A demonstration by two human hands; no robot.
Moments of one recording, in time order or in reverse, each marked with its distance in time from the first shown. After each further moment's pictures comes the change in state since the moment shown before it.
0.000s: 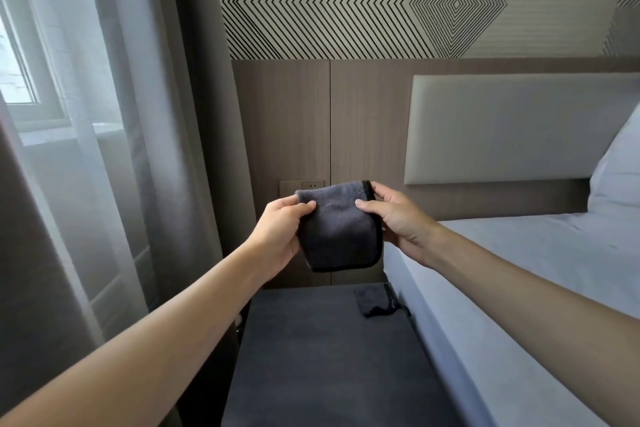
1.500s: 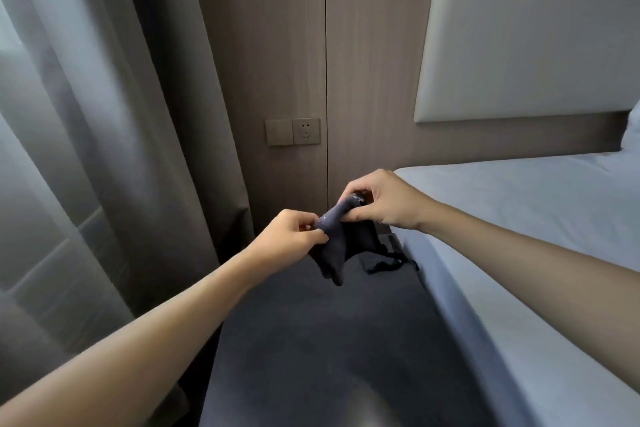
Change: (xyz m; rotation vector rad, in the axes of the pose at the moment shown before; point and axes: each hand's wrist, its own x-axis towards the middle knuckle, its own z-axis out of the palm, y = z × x) left_hand 0.081 -0.139 -0.050 0.735 -0.226 0.007; right_hand 0.084 0.112 -0.029 -0.721 -0.269 -0.226
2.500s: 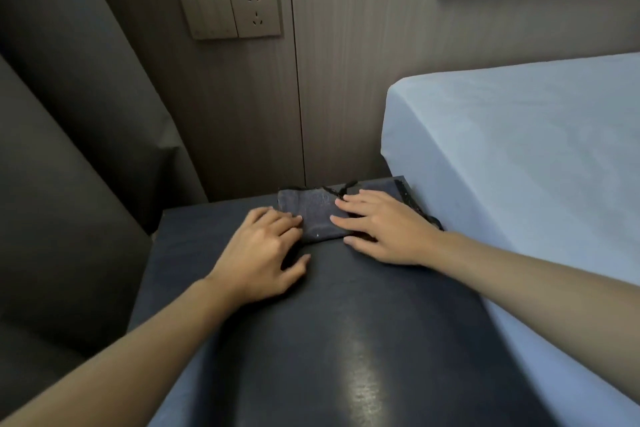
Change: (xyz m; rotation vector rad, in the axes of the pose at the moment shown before) left_hand 0.129 -0.224 0.083 0.993 -0.107 0.486; right_hand 0.018 0.284 0.139 -0.634 -0.119 -0.154
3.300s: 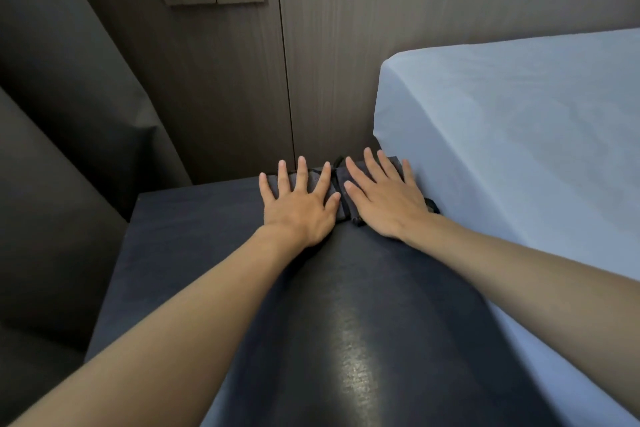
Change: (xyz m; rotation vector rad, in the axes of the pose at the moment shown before) left_hand 0.092 0.041 0.028 -0.124 -0.388 -0.499; right_hand 0.011 0.004 0.009 0.002 -0.238 0.664
